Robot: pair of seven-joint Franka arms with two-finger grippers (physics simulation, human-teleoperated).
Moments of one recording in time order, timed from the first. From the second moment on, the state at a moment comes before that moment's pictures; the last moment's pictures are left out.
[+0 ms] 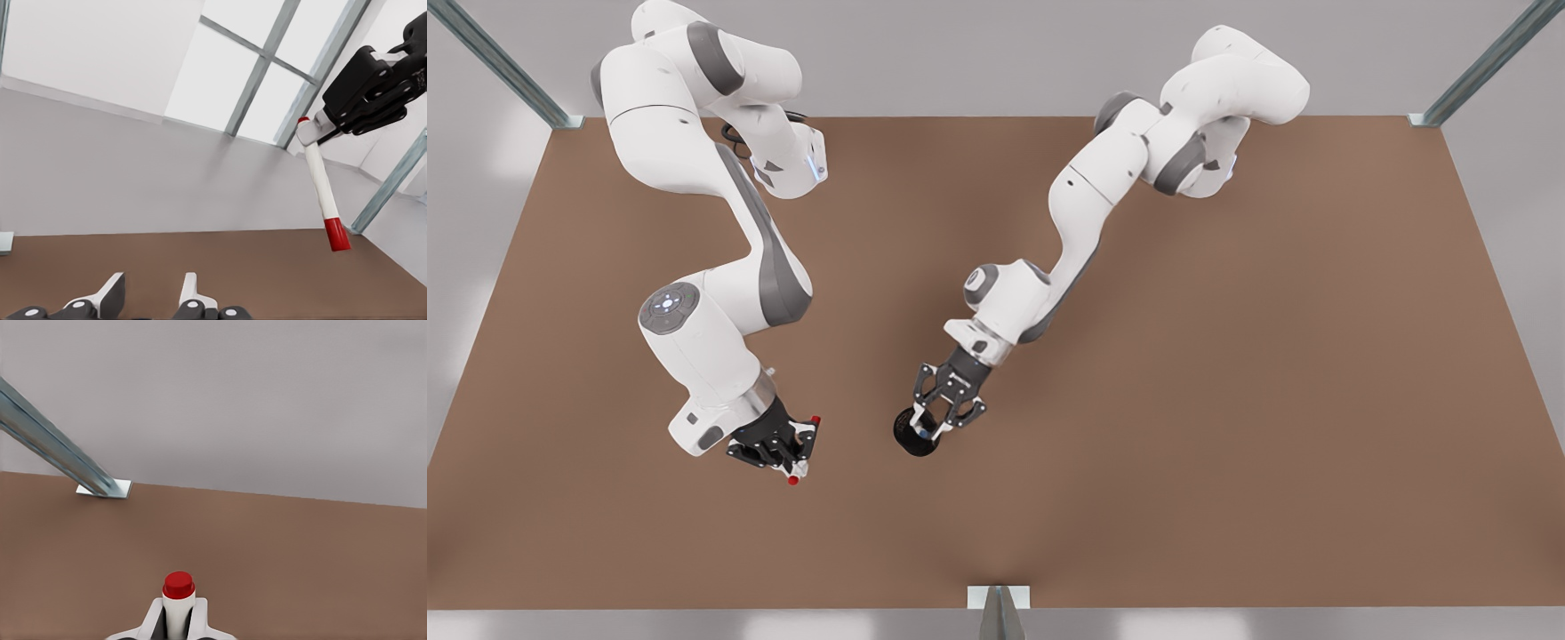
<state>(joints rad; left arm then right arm) -0.84 1.16 -0.02 -0.94 -0.77 3.39 0.28 0.04 0.55 0.30 -1.32 -0.12 2.32 0.20</state>
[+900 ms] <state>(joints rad) -0.14 0.19 0.05 -1.46 -0.03 1.62 0.11 0.25 0.62 0.30 -1.48 -0.40 2.71 0.35</state>
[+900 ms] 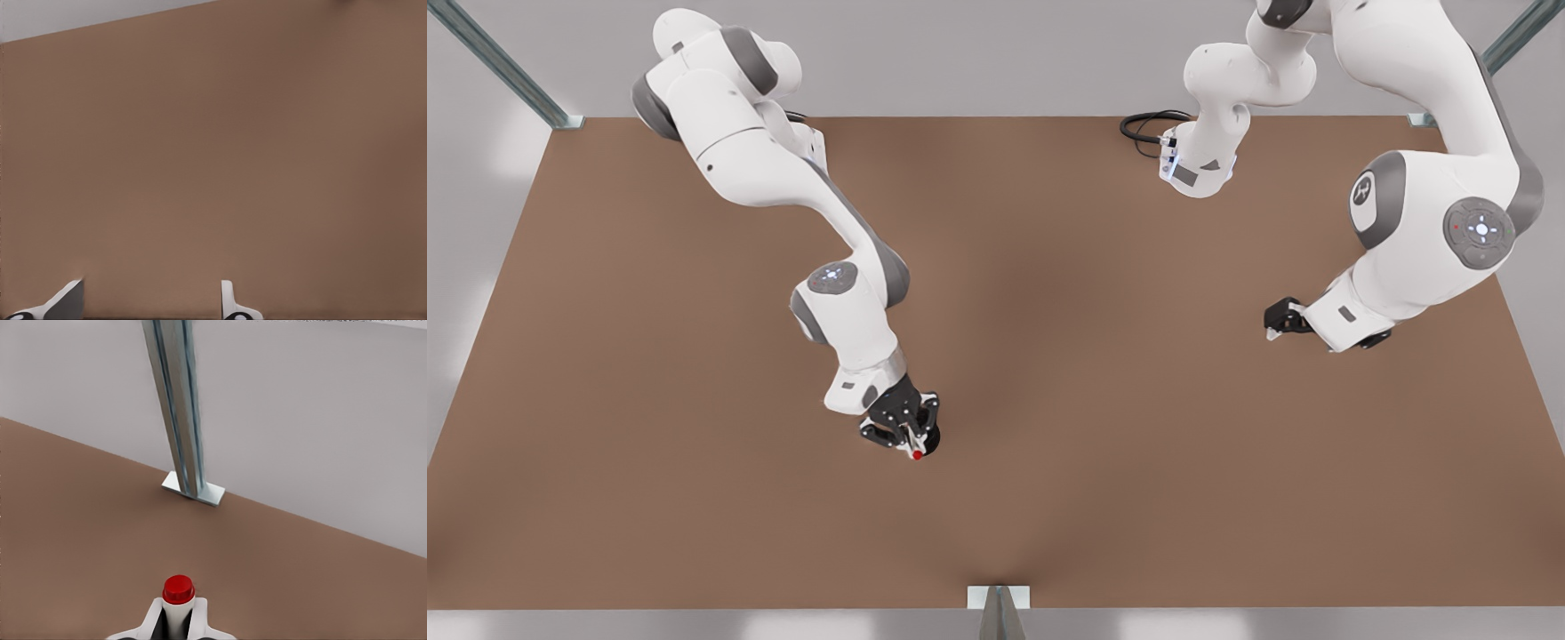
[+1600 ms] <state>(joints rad) -0.14 0.20 0.06 -1.43 0.00 1.58 0.04 0.16 0.47 0.33 -1.36 -0.41 2.61 0.44</state>
